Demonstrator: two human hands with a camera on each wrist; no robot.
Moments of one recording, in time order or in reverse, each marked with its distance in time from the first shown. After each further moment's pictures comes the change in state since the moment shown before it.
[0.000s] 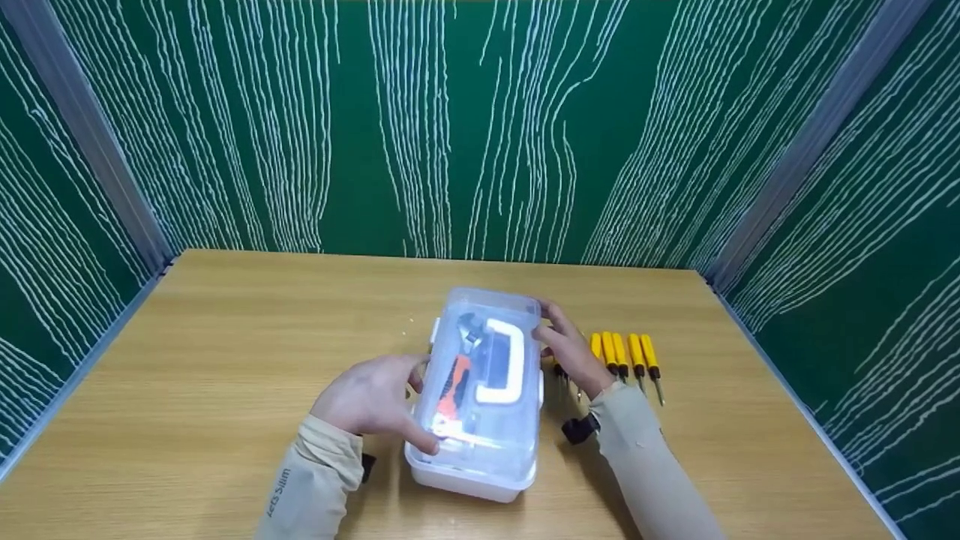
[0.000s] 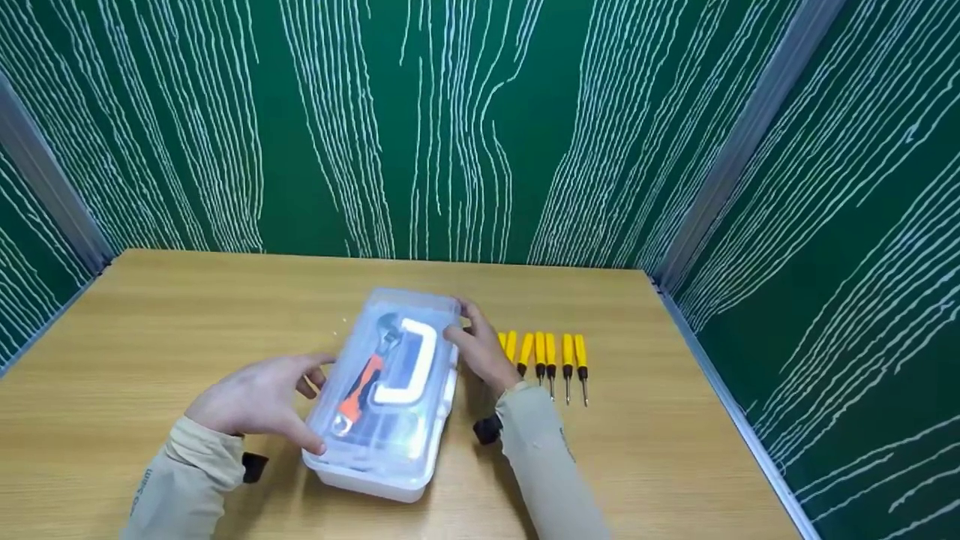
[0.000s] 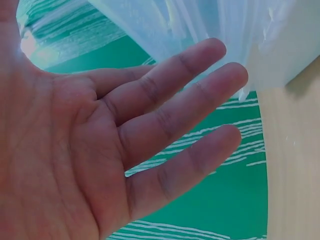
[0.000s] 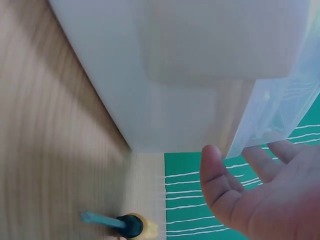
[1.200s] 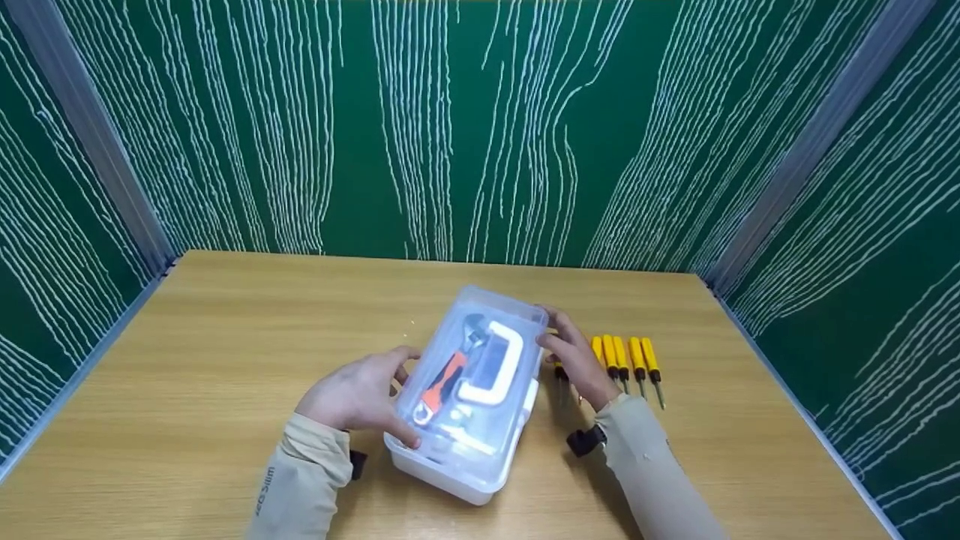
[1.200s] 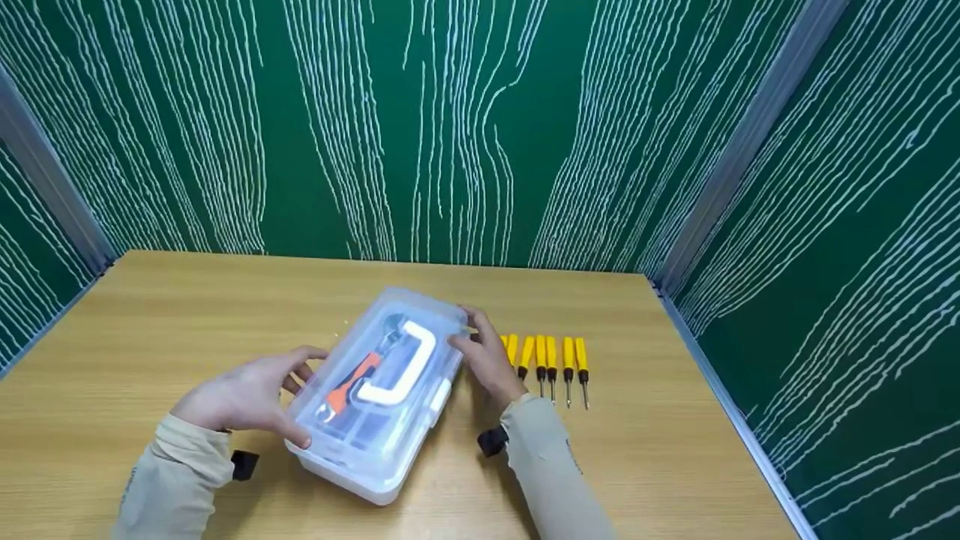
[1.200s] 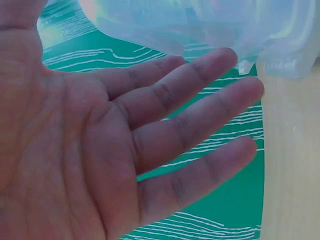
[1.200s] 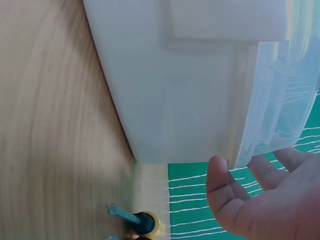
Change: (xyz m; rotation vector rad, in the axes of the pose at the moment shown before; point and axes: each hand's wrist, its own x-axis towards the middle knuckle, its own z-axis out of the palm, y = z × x) left_hand -0.005 -0.014 -0.009 -0.073 0.027 -0.038; right_hand -0.011 0.005 -0.001 0.049 0.050 -0.037
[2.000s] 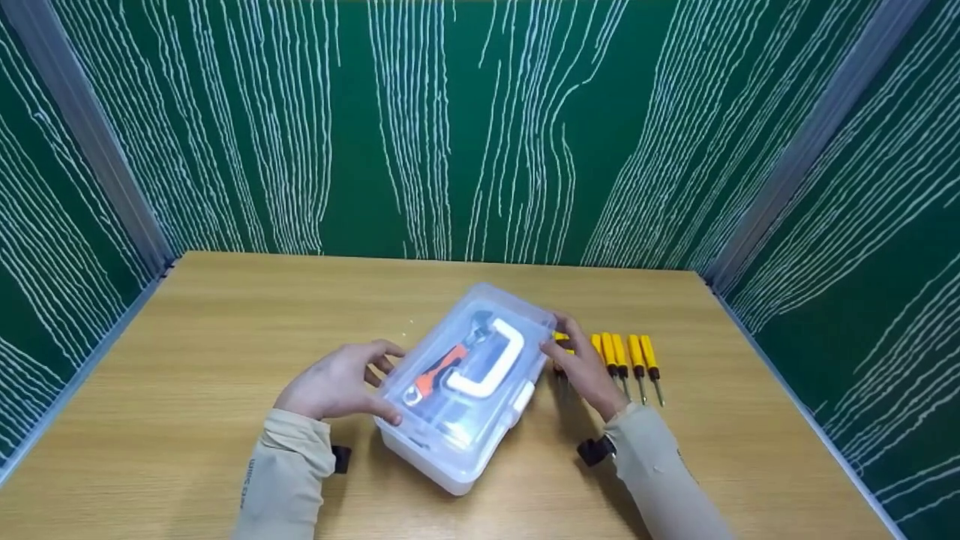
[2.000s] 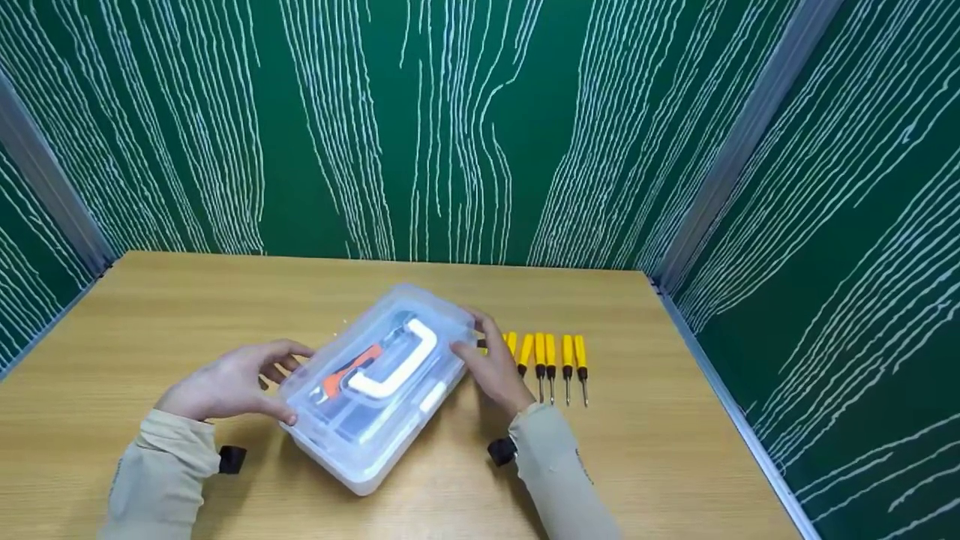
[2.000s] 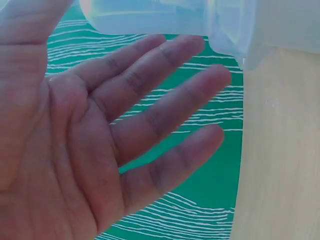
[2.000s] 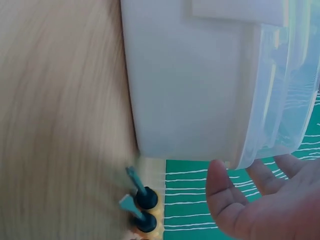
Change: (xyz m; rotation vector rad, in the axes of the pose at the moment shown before) left_hand 0.005 -0.025 -0.011 -0.107 0.061 -0.030; right_hand -0.015 0.010 -0.003 -0.121 0.074 -0.029
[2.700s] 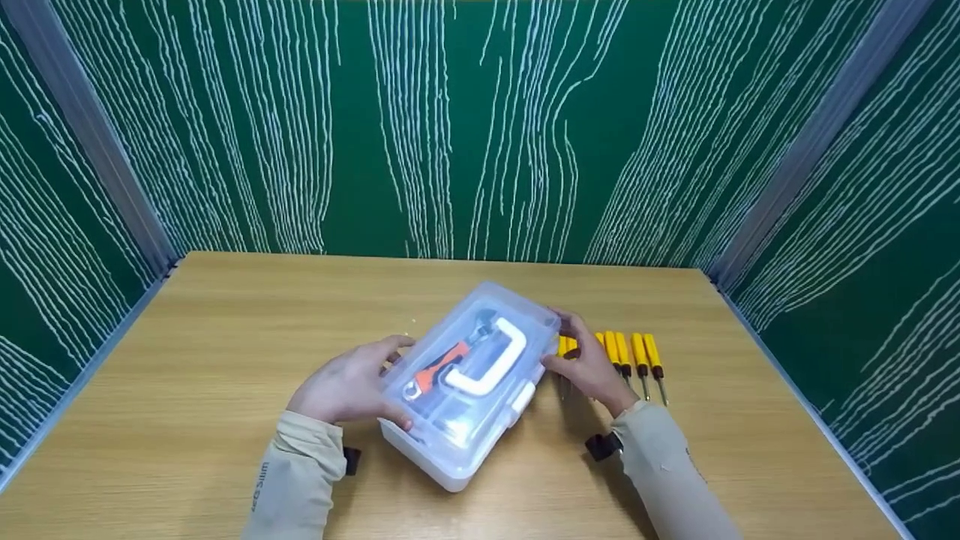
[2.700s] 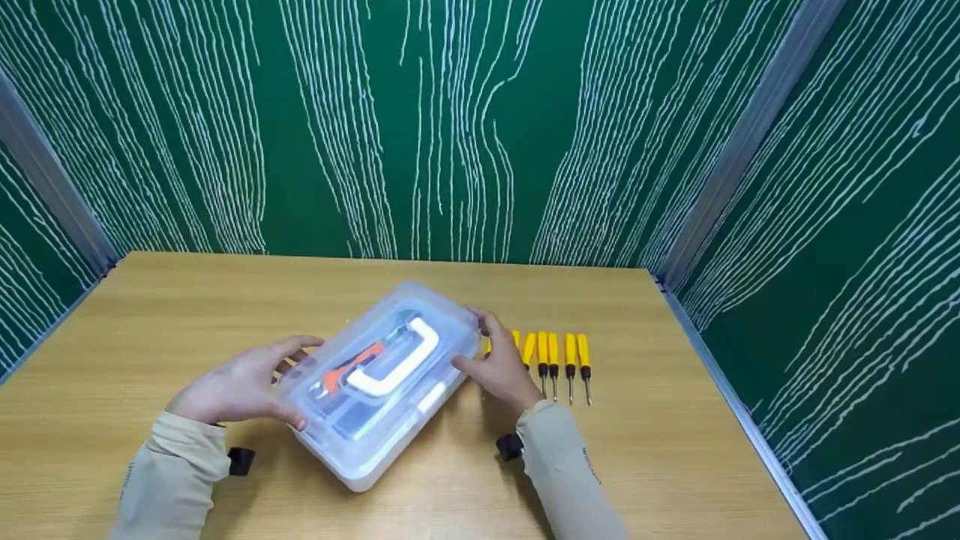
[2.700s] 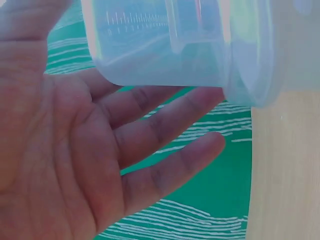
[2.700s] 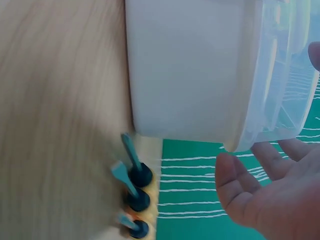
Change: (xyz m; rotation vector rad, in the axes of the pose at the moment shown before) left_hand 0.002 0.011 0.008 0.141 0.049 0.063; right_hand 0.004 0.001 -0.005 -0.131 -0.004 -0.113
